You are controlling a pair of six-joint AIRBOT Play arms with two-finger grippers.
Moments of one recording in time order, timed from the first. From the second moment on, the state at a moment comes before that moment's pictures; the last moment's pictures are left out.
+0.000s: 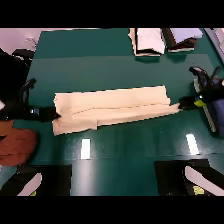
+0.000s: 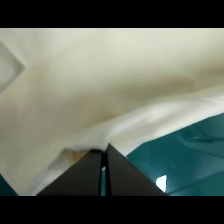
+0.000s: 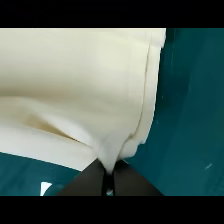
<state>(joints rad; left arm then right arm) 0.06 -0.92 0.83 1.04 -1.19 -1.42 -0.16 -1.11 1.06 -1.35 1.39 1.34</state>
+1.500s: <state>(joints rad) -0.15 -1.45 1.29 0.97 -1.09 -1.39 -0.38 -1.70 1.27 -0.89 1.38 1.20</state>
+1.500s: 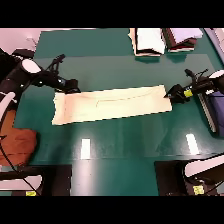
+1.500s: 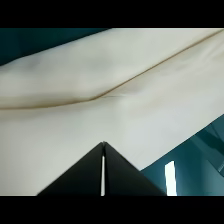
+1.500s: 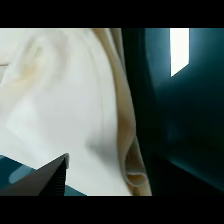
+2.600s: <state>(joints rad) -0.51 -1.86 1.58 0.98 -0.85 -1.49 0.02 -1.51 1.80 -0.86 1.42 1.25</state>
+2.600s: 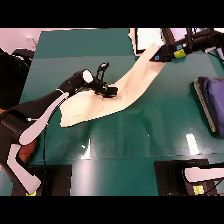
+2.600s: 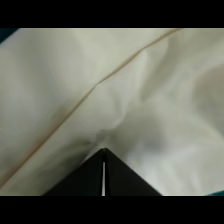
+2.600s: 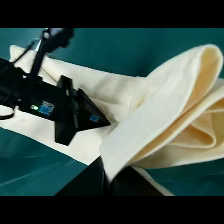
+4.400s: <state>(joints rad) -0.14 -1.27 1.83 1.33 -1.16 -1.48 0.26 -1.66 1.47 -0.68 1.10 1.17</state>
